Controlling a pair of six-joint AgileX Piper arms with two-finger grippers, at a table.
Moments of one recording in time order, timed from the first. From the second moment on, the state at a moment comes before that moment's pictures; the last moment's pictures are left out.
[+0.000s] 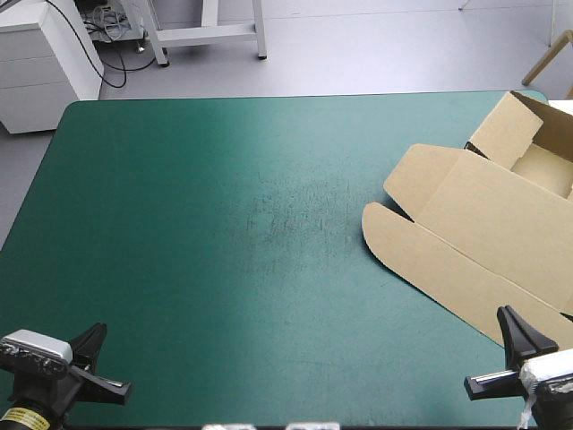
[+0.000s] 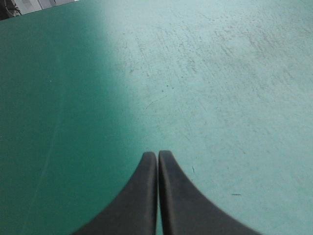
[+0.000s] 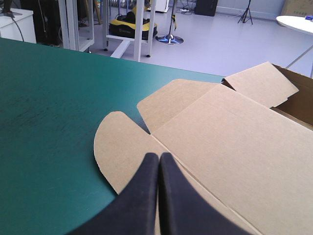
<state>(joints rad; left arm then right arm) -0.33 0.08 -0.40 0.14 0.81 -0.05 0.03 0.01 -0.47 0.21 0.67 -0.28</state>
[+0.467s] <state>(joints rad) -0.33 0.08 -0.40 0.14 0.81 -0.05 0.03 -0.01 -0.47 0.13 0.67 -0.17</state>
